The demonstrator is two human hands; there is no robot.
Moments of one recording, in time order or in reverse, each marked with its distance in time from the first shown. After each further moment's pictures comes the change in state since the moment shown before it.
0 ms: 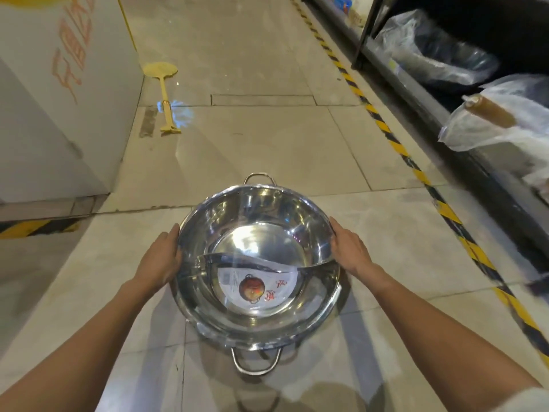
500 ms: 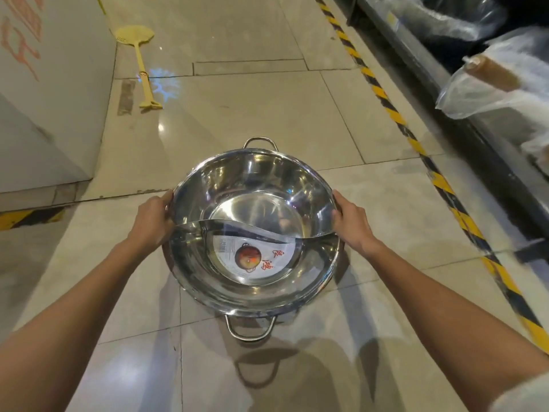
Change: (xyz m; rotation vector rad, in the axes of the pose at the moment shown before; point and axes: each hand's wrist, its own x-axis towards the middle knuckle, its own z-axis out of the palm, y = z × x) left_hand 0.027 0.036 -0.029 -0.020 0.053 0.063; right_hand 0.000 0.018 -0.019 0.309 0.069 0.028
